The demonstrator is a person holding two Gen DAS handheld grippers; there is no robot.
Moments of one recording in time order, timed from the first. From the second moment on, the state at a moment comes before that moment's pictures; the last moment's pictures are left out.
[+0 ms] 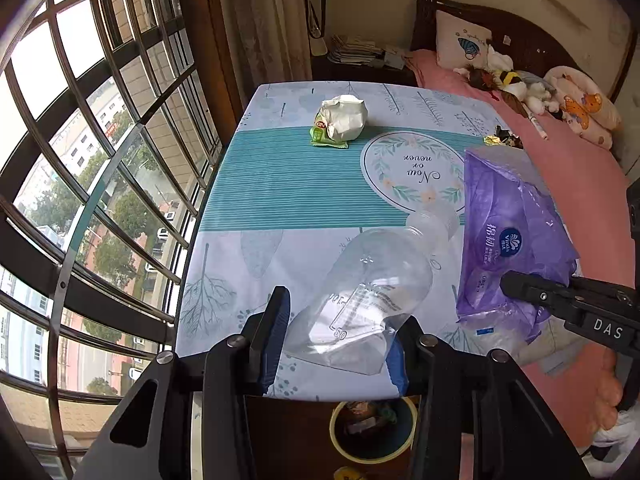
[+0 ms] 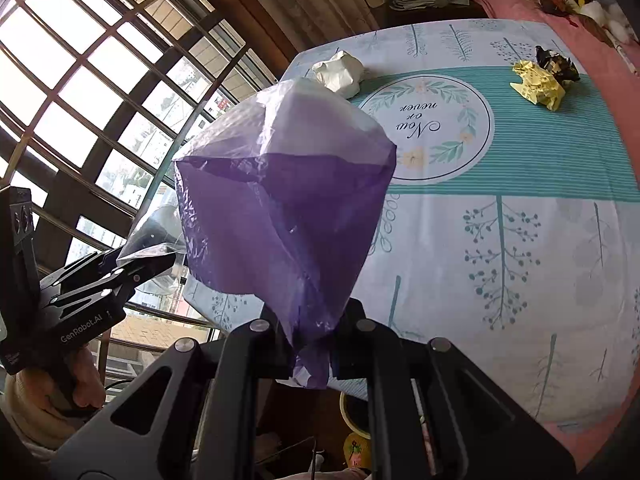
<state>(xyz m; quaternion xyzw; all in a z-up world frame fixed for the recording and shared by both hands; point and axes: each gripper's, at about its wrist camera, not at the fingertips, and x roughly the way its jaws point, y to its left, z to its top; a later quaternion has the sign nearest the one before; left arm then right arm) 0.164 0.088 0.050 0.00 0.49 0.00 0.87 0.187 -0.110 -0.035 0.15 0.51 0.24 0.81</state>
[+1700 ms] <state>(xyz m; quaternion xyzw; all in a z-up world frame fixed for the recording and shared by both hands) -0.084 0.039 -0.278 -0.05 0.64 -0.02 0.77 -0.064 -0.097 -0.339 0.08 0.70 0.13 0.70</state>
